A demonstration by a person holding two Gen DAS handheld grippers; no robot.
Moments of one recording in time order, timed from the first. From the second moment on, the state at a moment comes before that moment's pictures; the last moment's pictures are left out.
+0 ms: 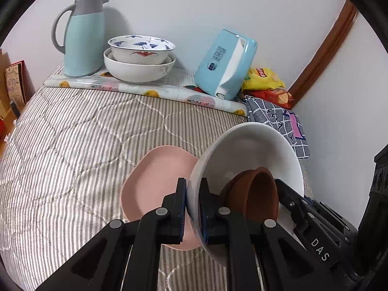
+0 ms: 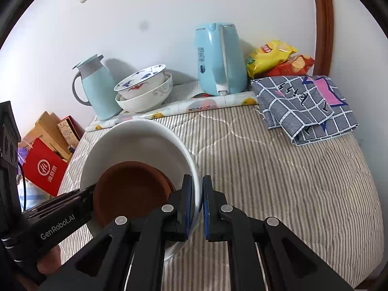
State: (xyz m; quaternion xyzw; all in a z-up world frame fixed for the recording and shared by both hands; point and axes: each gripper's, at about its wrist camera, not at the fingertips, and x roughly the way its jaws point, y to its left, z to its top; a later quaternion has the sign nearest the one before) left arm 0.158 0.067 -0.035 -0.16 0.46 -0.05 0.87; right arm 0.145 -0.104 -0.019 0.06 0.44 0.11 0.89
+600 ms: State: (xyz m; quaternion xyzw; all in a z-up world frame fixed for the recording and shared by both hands) left arm 0.170 0.089 -0.057 -0.17 0.47 -0.03 0.86; right arm 0.162 -0.085 -0.042 0.06 0.46 0.12 0.88
